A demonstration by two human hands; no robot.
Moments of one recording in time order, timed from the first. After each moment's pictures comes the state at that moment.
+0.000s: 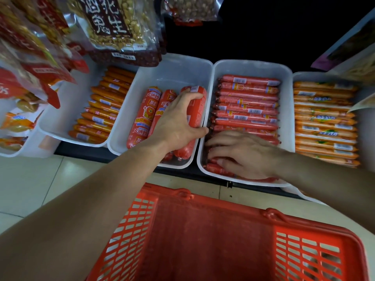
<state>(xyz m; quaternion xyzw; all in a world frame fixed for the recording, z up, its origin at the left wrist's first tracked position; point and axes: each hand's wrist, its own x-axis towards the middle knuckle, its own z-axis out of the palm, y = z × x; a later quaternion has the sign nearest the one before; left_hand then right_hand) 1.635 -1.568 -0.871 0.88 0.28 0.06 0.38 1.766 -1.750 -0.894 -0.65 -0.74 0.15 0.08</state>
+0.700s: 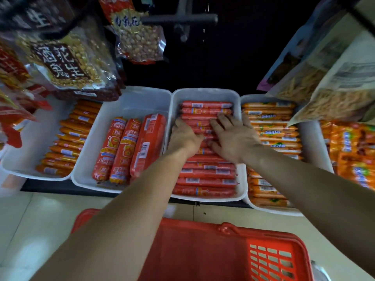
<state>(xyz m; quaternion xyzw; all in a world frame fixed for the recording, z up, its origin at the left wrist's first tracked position) 1.747 -1.639 -0.883 0.81 0.45 -0.03 0.39 1.845 -1.761 -0.888 -0.87 -0.48 0.09 -0.10</state>
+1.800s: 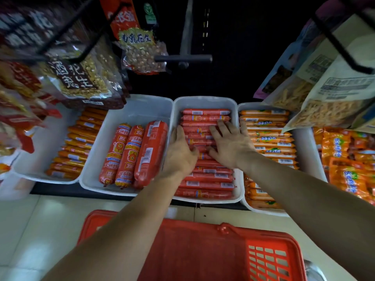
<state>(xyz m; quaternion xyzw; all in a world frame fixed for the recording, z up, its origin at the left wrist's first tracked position) 1.712 -1.650 -0.882 0.84 0.38 0.04 0.40 1.838 -1.759 -0.885 -0.88 -0.46 0.10 -0.11</state>
